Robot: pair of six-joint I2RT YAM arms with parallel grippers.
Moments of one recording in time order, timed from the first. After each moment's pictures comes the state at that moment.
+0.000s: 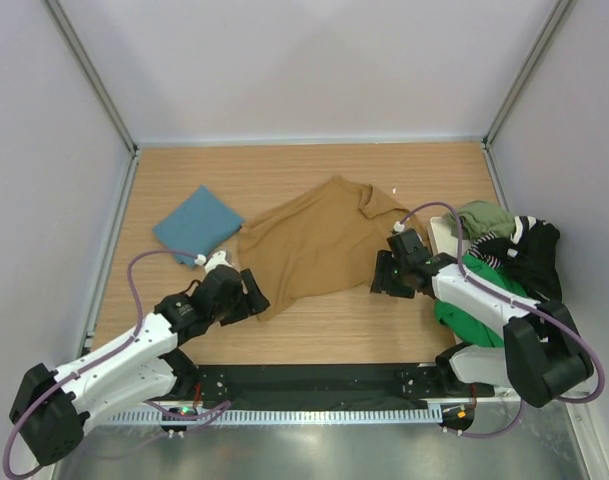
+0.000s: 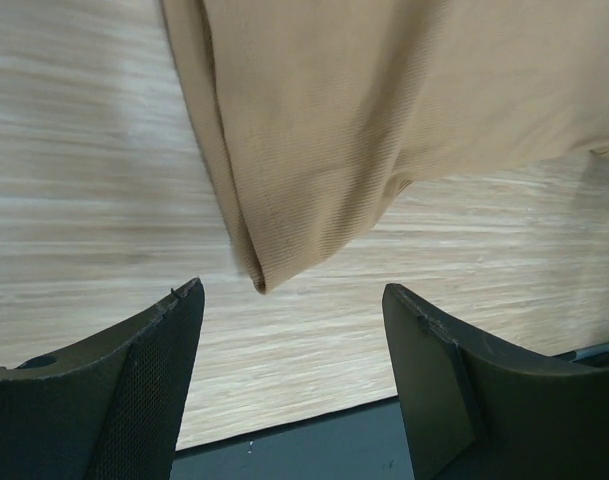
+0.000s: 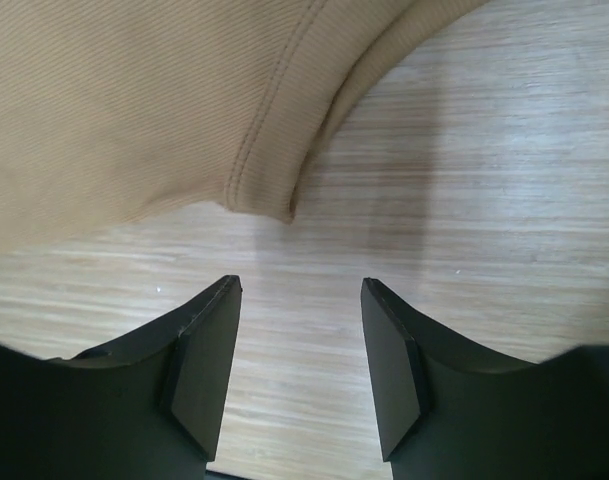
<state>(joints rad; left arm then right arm) -0.72 0.83 0.47 -0.49 -0.15 -0.97 0.45 1.24 0.63 -0.46 -0.01 0.58</state>
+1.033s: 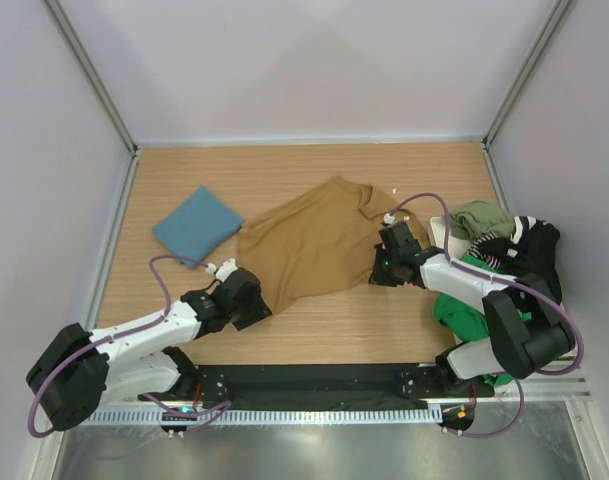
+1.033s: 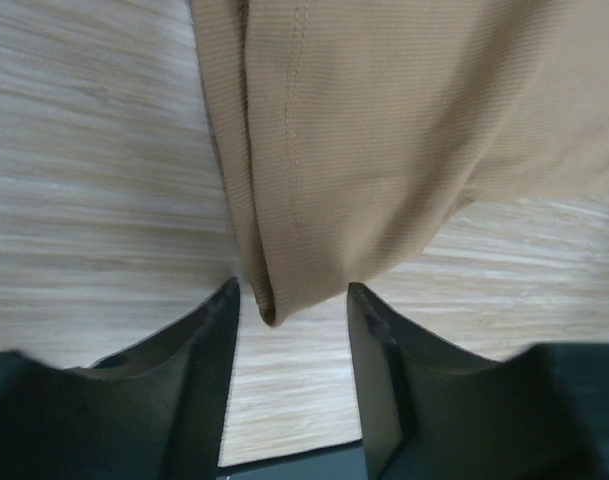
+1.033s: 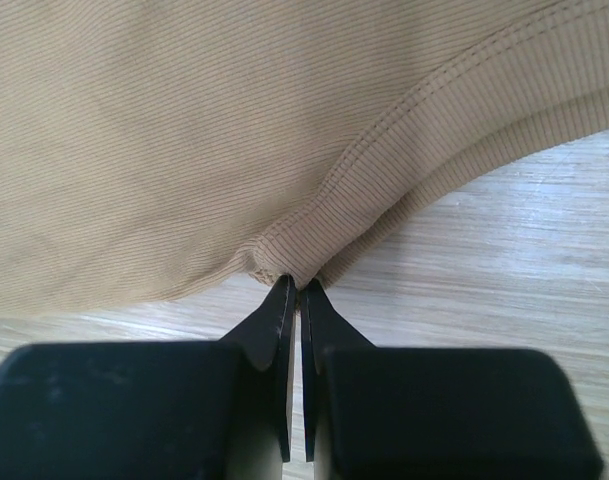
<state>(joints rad) -0.79 1.07 0.43 -0.37 -0.17 -1.15 0.45 1.41 0.66 -0.26 -0.01 0.55</state>
